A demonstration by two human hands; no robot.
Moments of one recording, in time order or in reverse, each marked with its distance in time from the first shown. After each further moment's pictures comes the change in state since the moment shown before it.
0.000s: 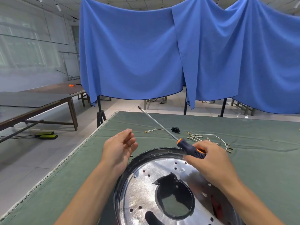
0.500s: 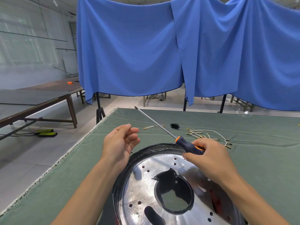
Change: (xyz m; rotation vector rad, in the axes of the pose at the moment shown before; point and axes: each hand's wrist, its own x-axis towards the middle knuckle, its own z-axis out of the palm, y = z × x) left_hand -0.005 -0.001 0.006 -0.025 -0.074 0.062; right_hand -0.003 -0.002 -0.001 0.029 -0.037 0.041
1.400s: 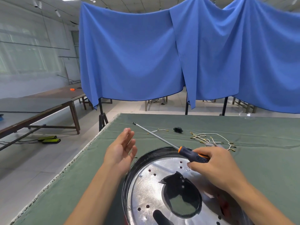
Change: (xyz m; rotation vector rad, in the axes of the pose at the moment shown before) left_hand 0.008 0.006 -0.013 -0.094 0.098 -0.203; right_hand -0.008 -0.001 -0.004 -0.031 -0.058 -0.074
